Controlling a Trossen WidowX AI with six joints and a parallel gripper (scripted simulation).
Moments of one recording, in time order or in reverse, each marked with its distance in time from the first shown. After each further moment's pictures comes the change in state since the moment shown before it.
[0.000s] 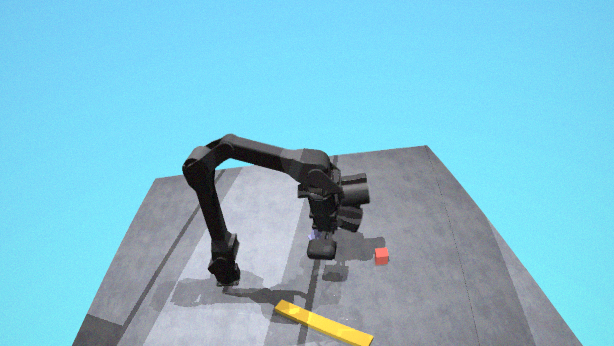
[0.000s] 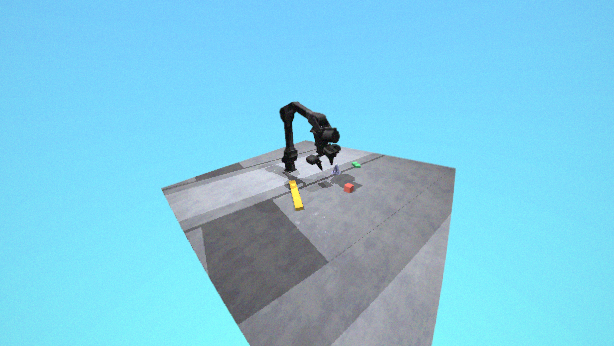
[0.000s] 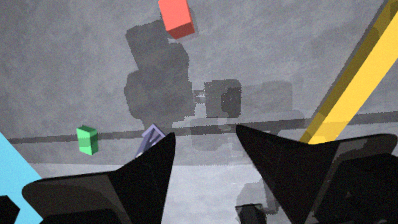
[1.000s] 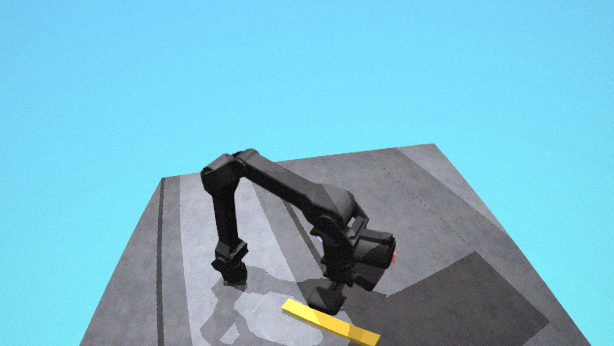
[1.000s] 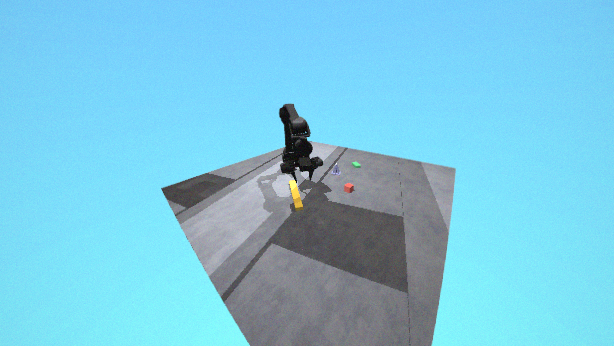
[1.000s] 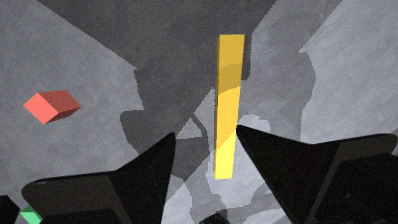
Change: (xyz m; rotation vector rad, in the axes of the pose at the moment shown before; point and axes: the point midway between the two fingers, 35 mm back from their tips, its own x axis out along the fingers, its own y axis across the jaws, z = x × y) arm -0.029 -0.162 0.043 0.276 -0.029 -0.198
